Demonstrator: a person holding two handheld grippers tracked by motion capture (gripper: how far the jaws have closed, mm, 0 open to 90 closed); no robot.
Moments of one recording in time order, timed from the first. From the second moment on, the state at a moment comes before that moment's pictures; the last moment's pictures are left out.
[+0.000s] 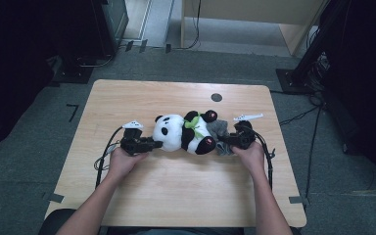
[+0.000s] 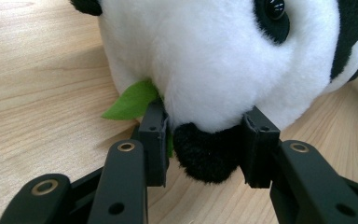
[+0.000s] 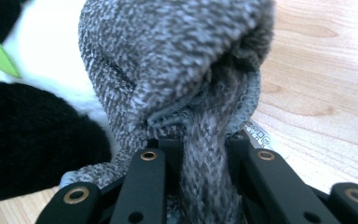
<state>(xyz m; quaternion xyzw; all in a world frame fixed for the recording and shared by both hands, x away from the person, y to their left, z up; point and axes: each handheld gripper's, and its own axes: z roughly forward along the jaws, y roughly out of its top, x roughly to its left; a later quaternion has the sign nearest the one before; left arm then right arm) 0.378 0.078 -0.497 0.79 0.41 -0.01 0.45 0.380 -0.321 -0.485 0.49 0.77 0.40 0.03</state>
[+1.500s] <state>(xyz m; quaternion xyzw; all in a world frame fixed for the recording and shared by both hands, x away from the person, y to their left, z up) 0.378 0.068 -0.499 0.77 0.45 0.03 0.45 0.359 -0.305 -0.447 0.47 0.76 0.44 0.02</state>
